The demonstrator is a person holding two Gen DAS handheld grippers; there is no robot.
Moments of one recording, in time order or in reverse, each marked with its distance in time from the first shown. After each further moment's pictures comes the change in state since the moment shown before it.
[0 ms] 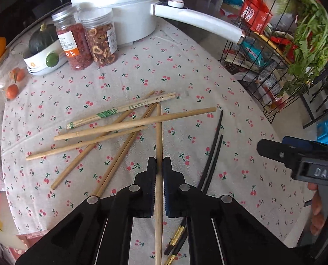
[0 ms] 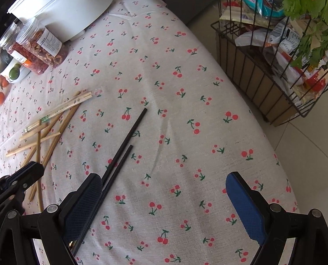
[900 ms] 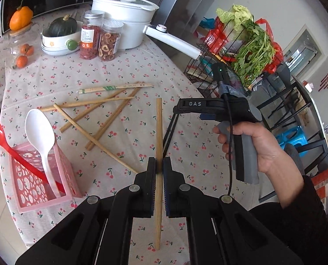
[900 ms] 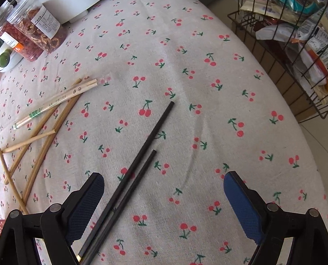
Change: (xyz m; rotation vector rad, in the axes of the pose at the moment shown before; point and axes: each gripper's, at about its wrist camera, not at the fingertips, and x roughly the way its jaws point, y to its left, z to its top) left arm -0.111 0.045 -0.105 -0.086 -0.099 -0.301; right arm 0.050 0.035 0.008 -0.014 0.025 -0.042
